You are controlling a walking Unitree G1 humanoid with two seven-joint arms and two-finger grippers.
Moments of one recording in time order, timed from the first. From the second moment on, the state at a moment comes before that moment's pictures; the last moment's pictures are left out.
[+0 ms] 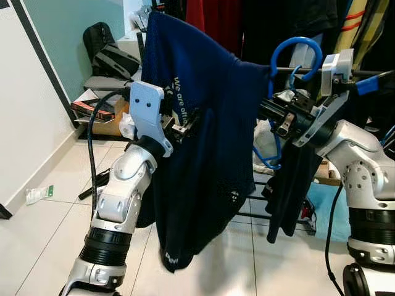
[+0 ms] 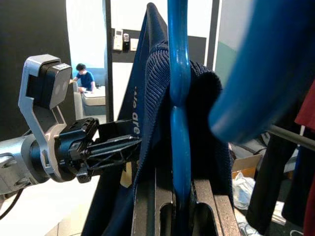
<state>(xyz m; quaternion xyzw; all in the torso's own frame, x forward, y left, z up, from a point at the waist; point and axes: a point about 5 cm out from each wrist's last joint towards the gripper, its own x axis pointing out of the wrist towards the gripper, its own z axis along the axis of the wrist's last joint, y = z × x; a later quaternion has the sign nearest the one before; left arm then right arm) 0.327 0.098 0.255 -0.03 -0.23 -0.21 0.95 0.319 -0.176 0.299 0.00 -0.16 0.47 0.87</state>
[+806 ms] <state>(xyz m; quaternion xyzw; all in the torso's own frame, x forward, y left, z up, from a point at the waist) 0.327 0.097 0.256 -0.02 -0.23 -0.20 0.95 0.346 -0.190 0.287 0.00 -0.10 0.34 0.93</state>
